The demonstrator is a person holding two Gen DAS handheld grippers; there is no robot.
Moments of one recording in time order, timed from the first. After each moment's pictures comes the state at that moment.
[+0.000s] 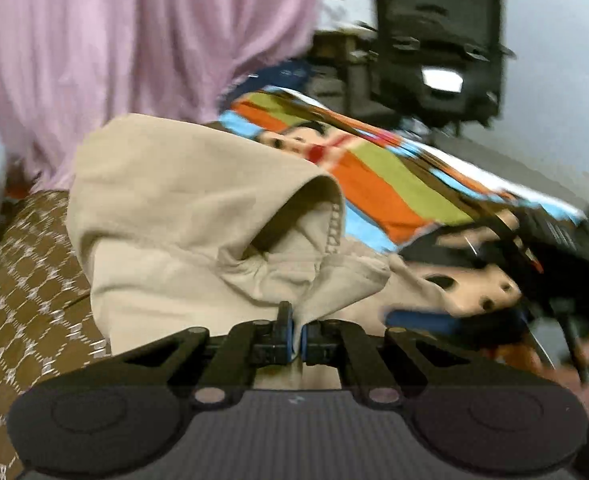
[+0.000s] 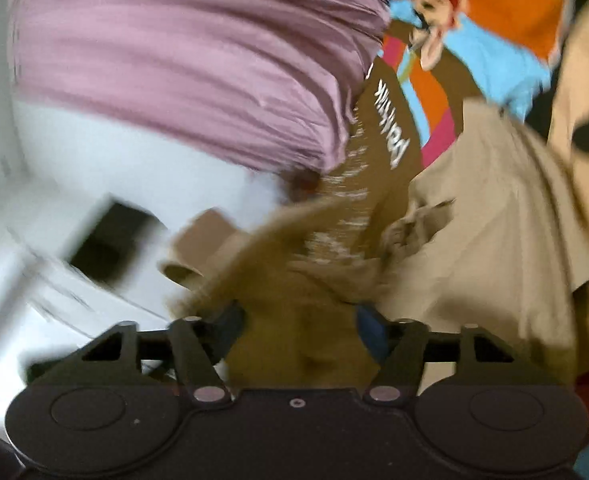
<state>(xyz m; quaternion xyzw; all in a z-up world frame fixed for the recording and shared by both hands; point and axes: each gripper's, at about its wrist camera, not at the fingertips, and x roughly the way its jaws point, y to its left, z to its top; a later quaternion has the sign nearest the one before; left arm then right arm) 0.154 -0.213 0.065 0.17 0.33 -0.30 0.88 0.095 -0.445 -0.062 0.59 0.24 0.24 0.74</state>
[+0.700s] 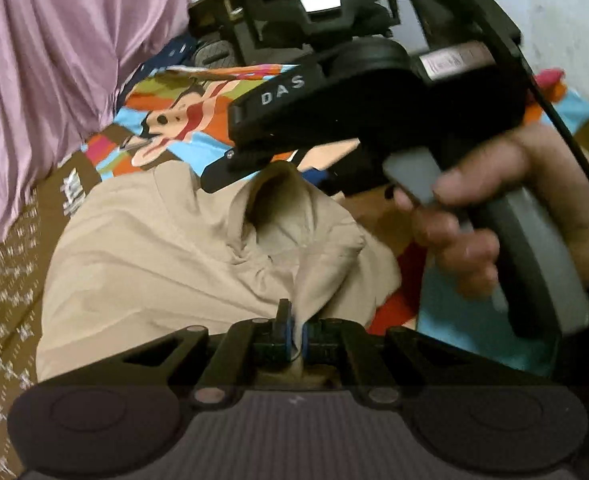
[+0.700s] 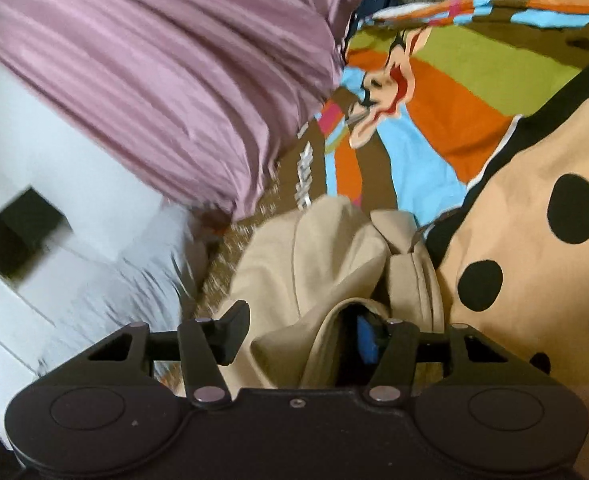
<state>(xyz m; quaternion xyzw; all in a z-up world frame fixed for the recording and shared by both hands) 0.083 -0.289 -0.027 0.30 0.32 -0.37 0.82 0.110 -0.483 -0.061 0.44 0.26 0.09 0.85</state>
